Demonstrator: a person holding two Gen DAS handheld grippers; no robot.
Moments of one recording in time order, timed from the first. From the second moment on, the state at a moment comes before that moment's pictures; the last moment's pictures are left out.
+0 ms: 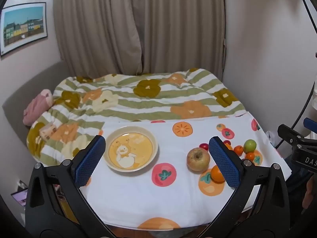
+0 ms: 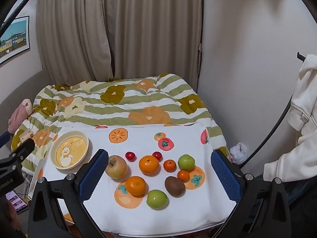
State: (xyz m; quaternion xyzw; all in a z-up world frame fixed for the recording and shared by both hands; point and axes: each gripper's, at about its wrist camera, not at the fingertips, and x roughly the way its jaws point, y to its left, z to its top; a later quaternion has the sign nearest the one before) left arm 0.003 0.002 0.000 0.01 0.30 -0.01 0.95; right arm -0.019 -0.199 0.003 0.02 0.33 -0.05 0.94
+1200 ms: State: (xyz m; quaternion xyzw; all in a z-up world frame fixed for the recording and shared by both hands) left arm 0.001 0.000 0.010 0.03 0.28 -0.01 0.96; right arm -0.023 -0.196 0.010 0.01 0.32 -0.05 0.95
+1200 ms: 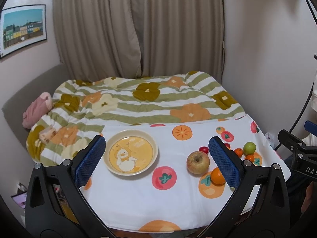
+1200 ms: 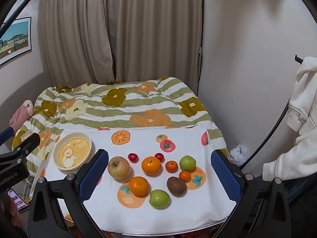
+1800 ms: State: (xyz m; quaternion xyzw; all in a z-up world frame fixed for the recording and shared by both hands) left arm 0.007 -0.008 0.004 0.03 0.28 -0.01 0.96; right arm -0.023 -0.195 0.007 0.01 0.32 -0.05 0.95
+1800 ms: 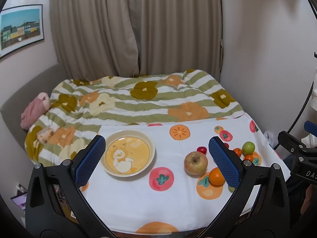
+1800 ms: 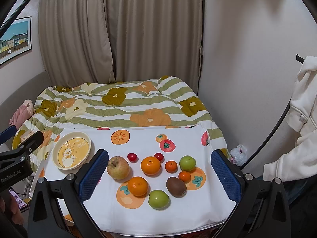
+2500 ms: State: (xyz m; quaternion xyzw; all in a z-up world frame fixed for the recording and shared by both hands) left arm 0.010 -0.011 0.001 0.03 0.28 -0.02 0.96; right arm -0.022 -0.192 0.006 0.01 0.32 -0.05 0.95
